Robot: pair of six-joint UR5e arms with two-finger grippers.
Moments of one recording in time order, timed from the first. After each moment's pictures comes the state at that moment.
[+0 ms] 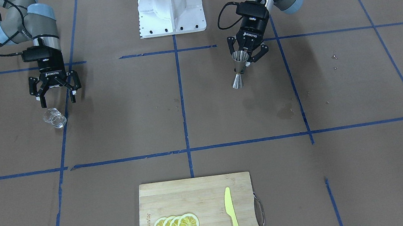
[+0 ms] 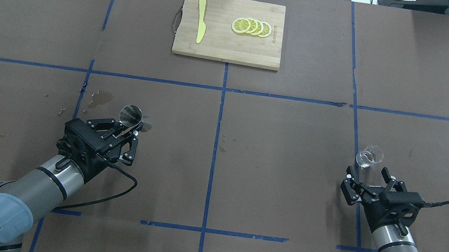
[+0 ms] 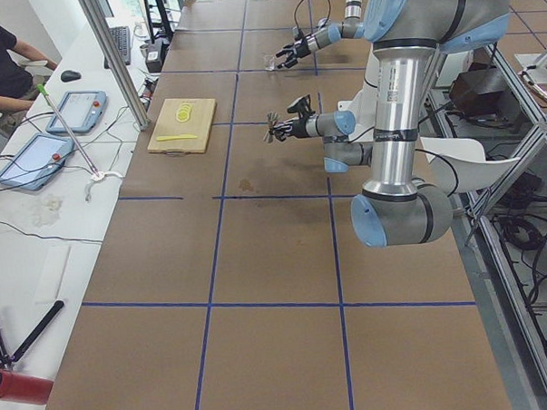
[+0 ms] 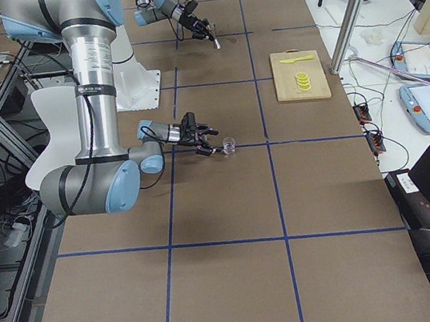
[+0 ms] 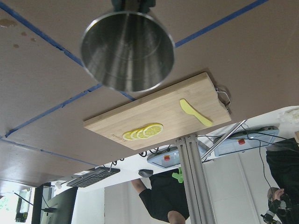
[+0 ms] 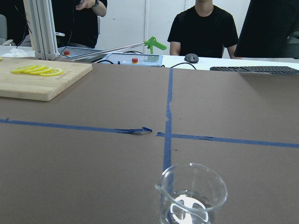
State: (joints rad) left arm -0.19 -1.72 -1.79 -2.73 -0.87 -0.58; right arm 0.08 -1.72 1.70 -0.61 0.50 1.32
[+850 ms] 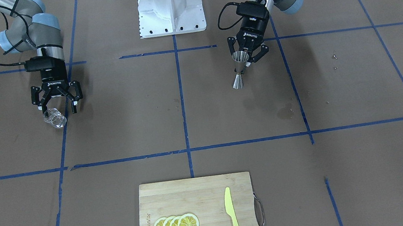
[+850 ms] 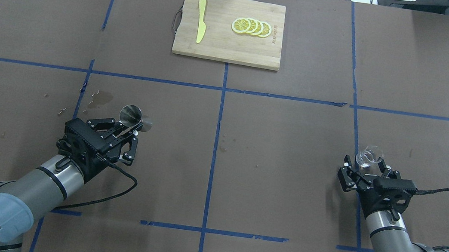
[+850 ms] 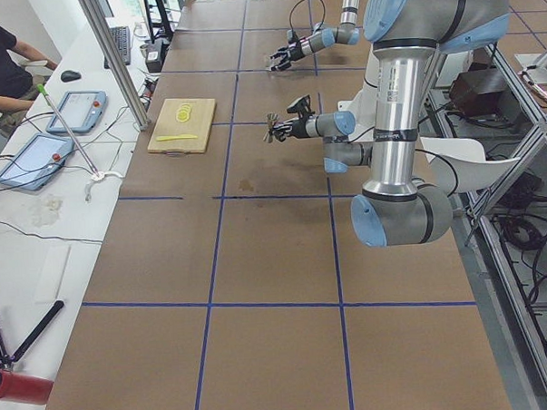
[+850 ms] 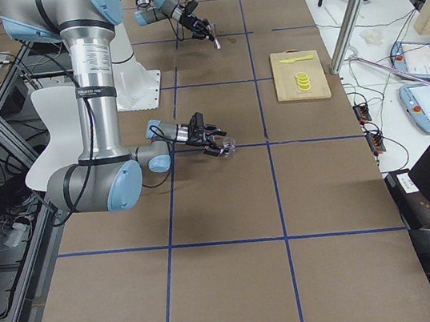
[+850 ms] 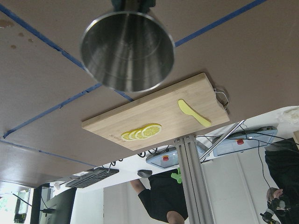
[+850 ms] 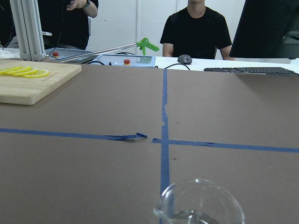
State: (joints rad) left arm -0.19 -1.72 -1.79 -2.73 -0.87 -0.58; right arm 0.15 -1.64 1.63 -0.61 0.54 1.30
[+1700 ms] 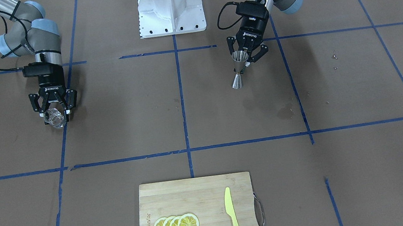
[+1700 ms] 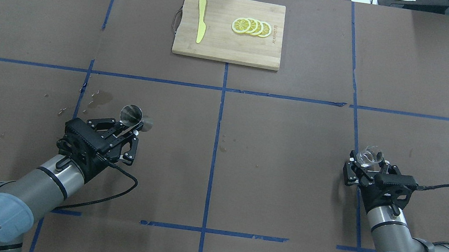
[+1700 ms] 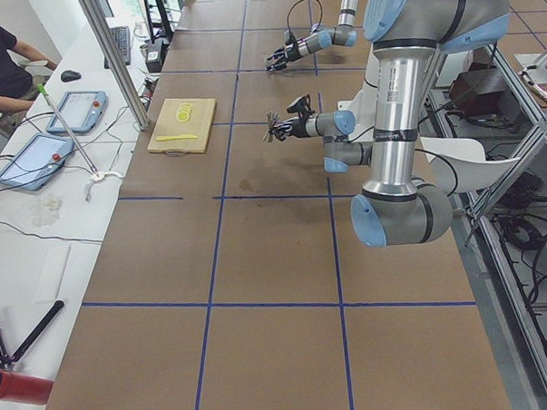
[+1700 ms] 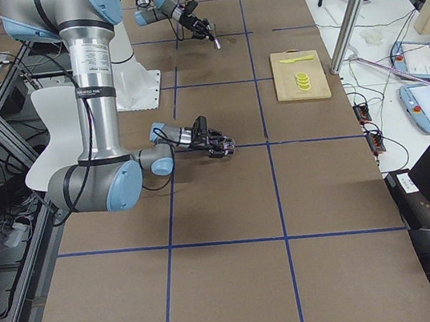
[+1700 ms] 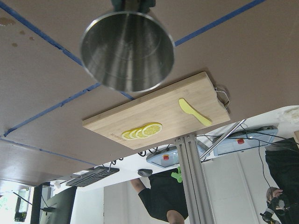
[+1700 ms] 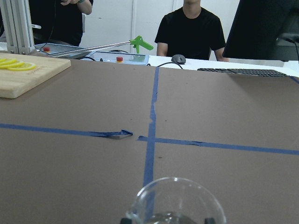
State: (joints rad) left arm -0.19 -1.72 -1.79 -2.73 -0.87 -0.58; right arm 0.17 -1.64 1.59 -0.60 0.55 1.29
